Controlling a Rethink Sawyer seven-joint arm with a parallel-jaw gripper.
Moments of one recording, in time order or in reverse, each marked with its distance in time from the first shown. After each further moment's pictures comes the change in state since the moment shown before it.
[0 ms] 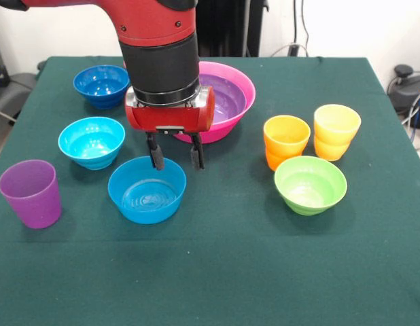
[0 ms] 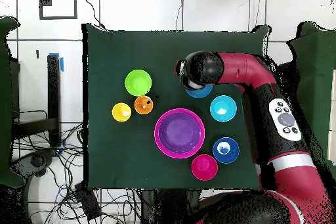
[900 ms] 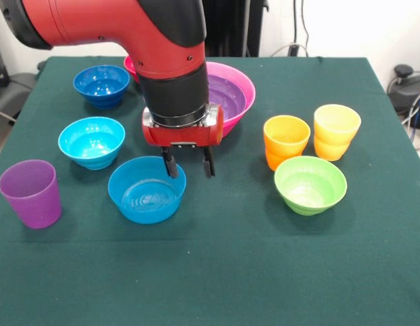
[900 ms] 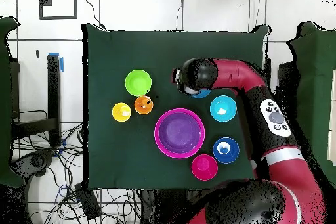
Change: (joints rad) arm 0.000 0.075 0.000 0.004 -0.019 0.000 0.000
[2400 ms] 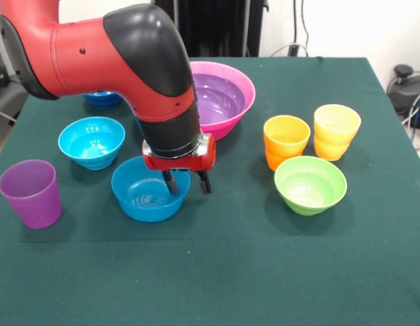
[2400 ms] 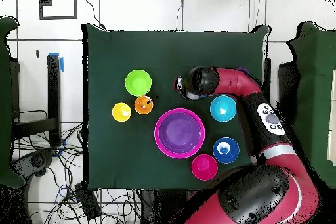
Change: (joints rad) arm -0.045 0.144 0.017 -0.048 -0.037 0.000 0.000
